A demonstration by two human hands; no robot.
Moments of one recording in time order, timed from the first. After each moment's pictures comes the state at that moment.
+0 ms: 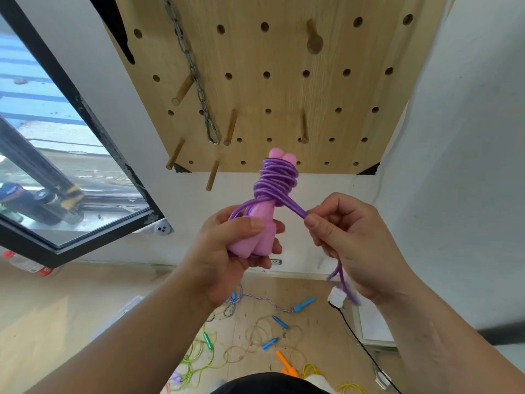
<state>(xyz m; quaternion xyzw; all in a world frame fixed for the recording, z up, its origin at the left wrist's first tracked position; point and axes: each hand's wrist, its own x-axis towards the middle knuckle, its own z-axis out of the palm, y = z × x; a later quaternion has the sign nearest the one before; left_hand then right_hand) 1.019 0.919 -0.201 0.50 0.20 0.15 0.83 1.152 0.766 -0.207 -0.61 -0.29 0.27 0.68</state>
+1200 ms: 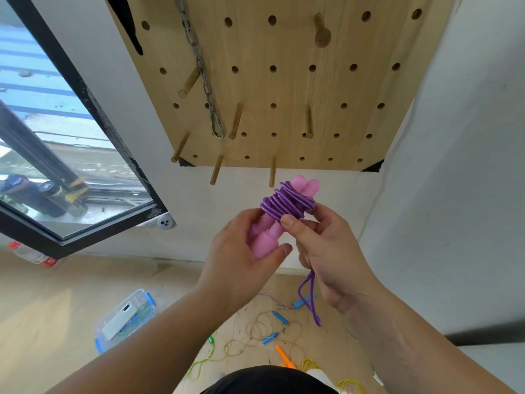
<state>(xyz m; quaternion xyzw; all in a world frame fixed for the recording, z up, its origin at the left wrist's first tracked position) 1.009 0.899 -0.233 0.84 0.28 0.20 0.41 1.119 0.789 -0.223 -0.59 -0.19 0.33 0.71</state>
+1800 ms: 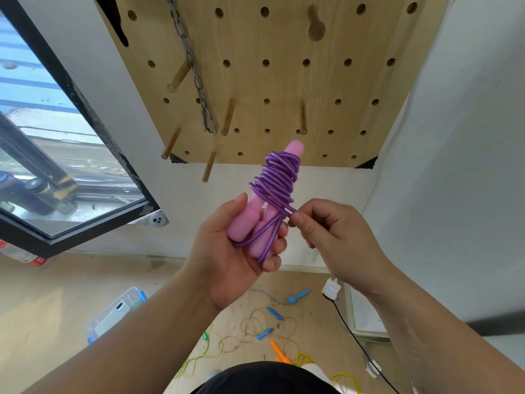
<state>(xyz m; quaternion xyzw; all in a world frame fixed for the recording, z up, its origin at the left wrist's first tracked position) 1.023 0.905 -0.204 0.35 0.21 0.08 0.91 1.151 0.770 -0.218 -0.72 -0.39 0.20 0.53</state>
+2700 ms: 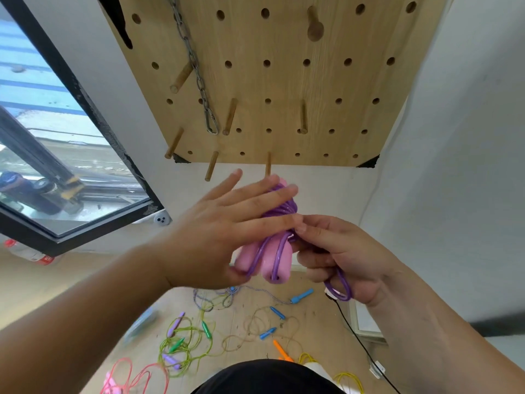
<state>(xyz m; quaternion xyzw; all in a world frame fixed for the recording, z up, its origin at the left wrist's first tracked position) 1.008 0.956 -0.190 0.98 -0.15 0.12 0.04 1.142 0.760 -0.206 -0.50 -0.17 0.57 0.63</state>
